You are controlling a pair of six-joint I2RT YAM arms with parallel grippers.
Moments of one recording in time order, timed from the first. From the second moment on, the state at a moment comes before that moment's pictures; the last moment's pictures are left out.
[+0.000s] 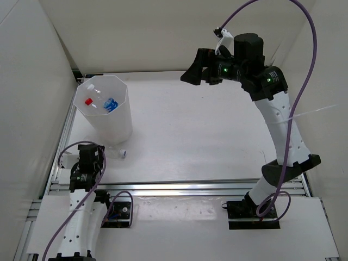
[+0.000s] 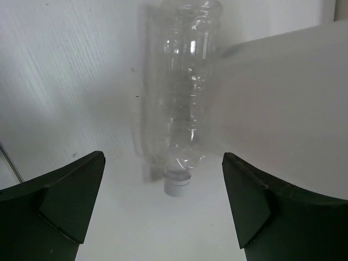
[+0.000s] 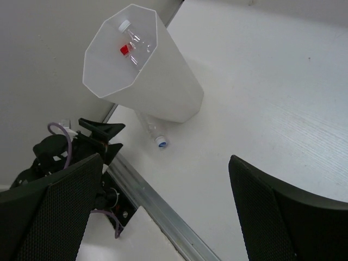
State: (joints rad) left arm 0.04 0.50 0.48 -0.72 -0.43 -1.29; right arm 0.52 1.63 2.22 -0.93 -0.42 0.39
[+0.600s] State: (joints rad) left arm 0.20 0.61 0.24 -0.24 -0.26 -1.29; right arm 0.41 1.65 2.19 -0.92 -0.66 0.46
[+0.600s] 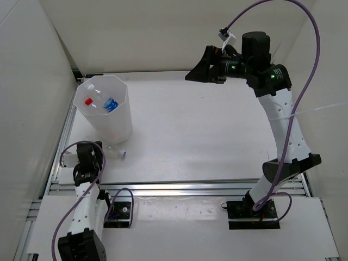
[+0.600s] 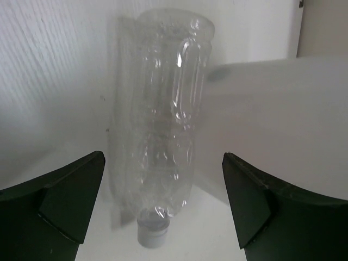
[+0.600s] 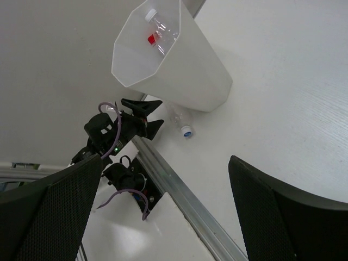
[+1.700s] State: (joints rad) left arm 0.43 0.92 0.27 -0.09 0.03 -1.07; right arm 0.31 1.71 2.18 -0.90 -0.73 0.49
